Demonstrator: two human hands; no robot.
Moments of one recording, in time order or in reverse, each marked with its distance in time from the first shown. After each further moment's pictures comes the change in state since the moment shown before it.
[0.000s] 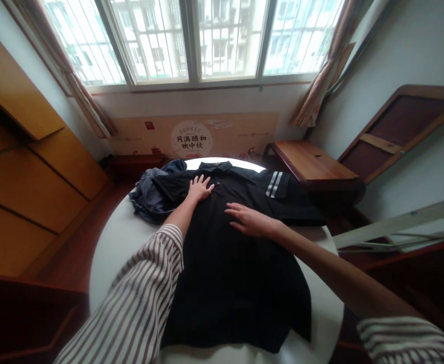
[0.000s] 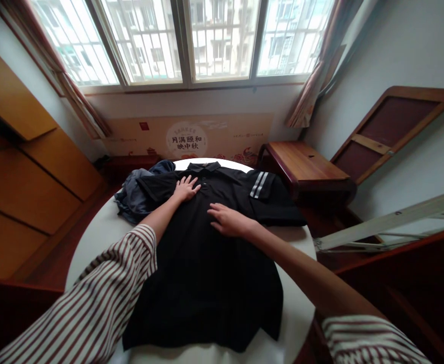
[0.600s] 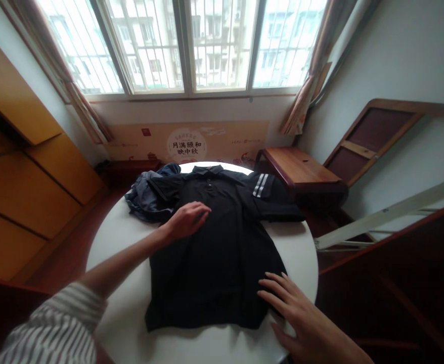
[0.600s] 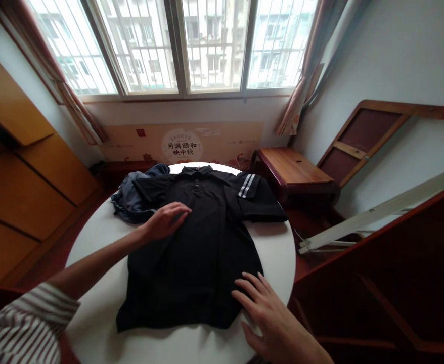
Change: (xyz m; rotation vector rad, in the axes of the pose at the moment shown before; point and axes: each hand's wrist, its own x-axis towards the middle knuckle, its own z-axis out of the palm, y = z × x) left_hand -0.190 0.036 -0.069 -0.617 0.005 0.447; right_hand -0.225 -0.079 0.015 0.005 -0.097 0.107
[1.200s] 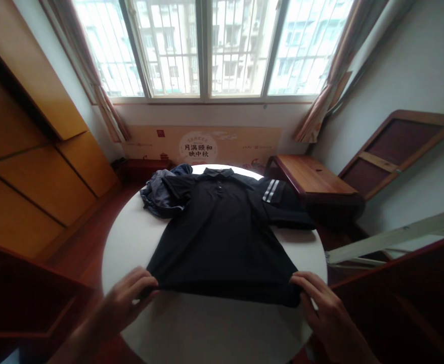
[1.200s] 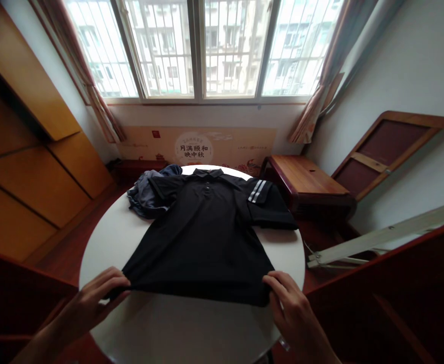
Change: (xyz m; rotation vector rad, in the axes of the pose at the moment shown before) left_hand -0.233 0.018 -0.010 0.397 0.228 0.194; right_hand 0.001 0.034 -0.002 -0.084 0.663 -0.030
